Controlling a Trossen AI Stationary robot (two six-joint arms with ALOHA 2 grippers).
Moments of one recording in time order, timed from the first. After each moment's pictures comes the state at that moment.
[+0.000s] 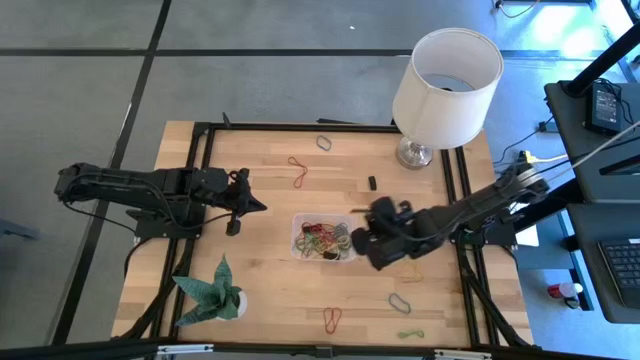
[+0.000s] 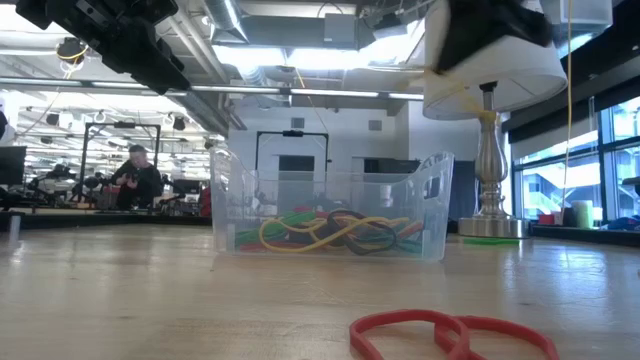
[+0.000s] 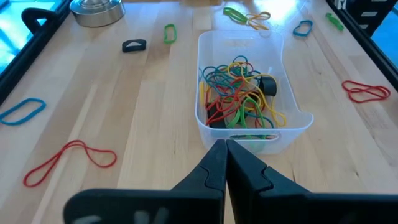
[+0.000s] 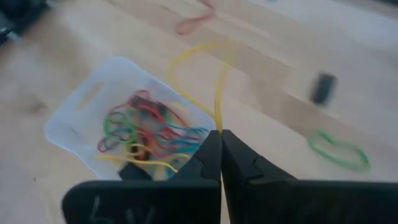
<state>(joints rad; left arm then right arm) 0.01 0.73 0.54 -0.36 0.02 0.00 0.44 1.57 1.32 -1.03 0.71 1.37</state>
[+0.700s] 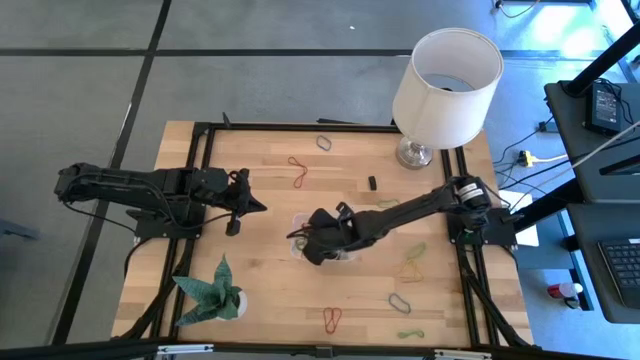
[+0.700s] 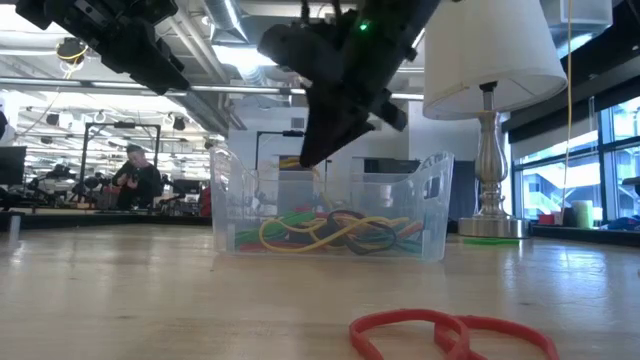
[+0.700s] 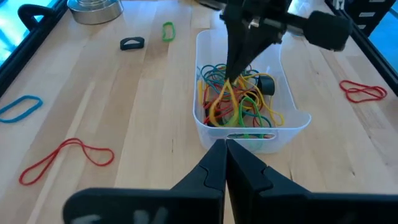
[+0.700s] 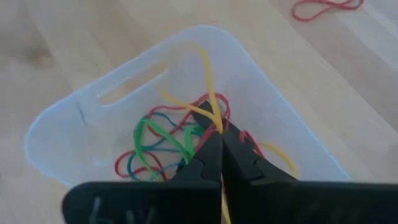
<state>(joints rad) 0.01 0.73 0.54 -0.37 0.03 -0.01 0.25 2.02 1.51 -0.56 0.47 0.76</state>
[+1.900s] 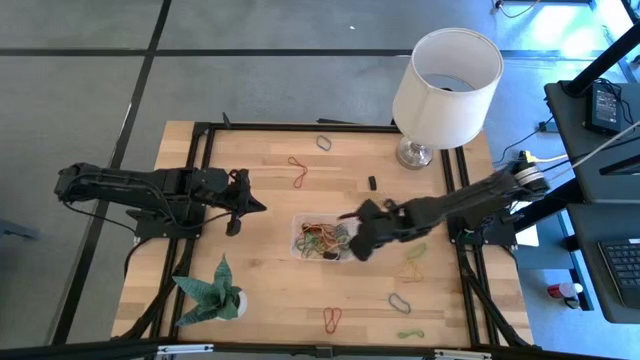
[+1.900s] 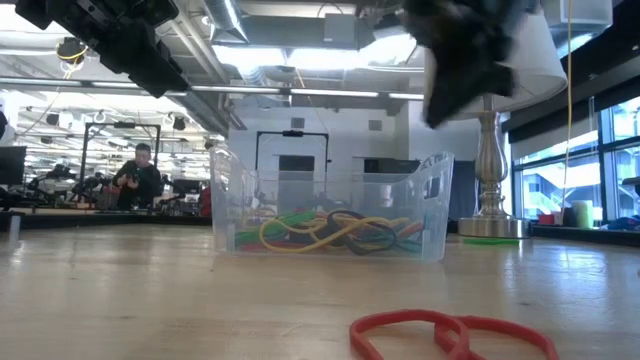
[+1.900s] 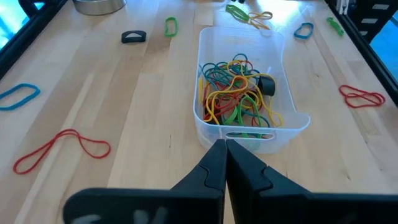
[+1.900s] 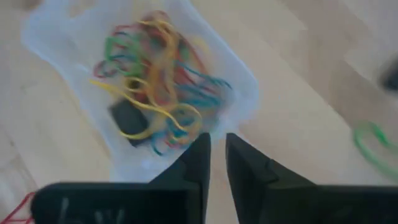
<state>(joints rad) 0.01 0.73 0.54 -0.37 0.03 -0.06 0.30 1.58 1.19 -0.76 0.35 0.93</state>
